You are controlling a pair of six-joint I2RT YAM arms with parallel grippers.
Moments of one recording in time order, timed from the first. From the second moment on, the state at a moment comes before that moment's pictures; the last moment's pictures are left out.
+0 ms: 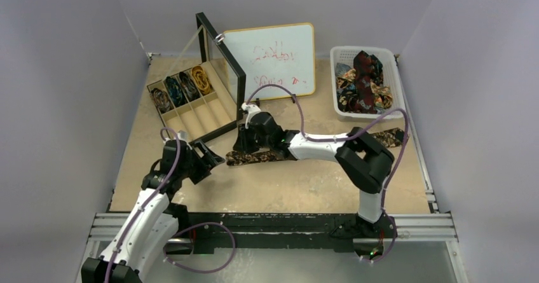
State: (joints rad) left arm -0.18 0.67 0.36 -0.48 0.22 -0.90; right arm 0.93 1.84 1.11 0.17 -0.14 0.57
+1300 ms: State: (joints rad) left arm -0.18 0.70 0.30 -0.40 0.32 -0.90; right arm 1.01 1.84 1.06 0.17 -0.35 0.45
